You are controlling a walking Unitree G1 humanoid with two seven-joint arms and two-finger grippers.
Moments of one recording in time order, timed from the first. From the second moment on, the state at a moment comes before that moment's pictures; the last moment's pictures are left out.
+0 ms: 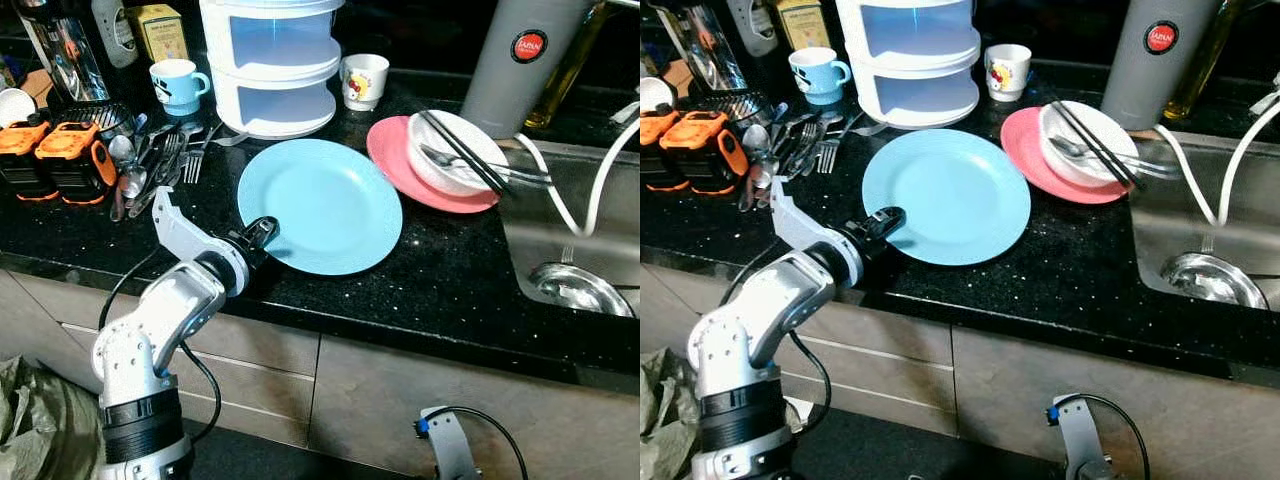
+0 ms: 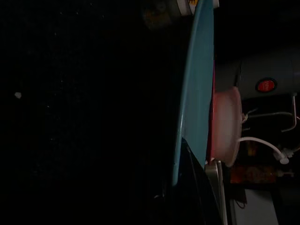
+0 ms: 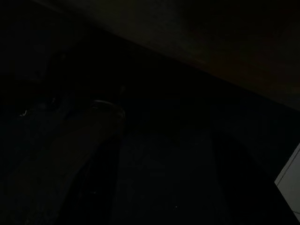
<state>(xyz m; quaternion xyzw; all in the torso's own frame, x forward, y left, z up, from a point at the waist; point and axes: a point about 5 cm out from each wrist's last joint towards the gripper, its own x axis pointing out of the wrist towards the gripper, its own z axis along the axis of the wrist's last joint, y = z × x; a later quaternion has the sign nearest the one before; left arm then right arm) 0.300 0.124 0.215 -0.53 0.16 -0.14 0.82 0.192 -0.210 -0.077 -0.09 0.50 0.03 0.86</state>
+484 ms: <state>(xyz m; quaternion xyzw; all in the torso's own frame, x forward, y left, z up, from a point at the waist) 0.298 0.141 0.209 -0.49 0.16 -0.07 0.85 0.191 -0.210 -0.078 -0.09 0.50 0.03 0.86</state>
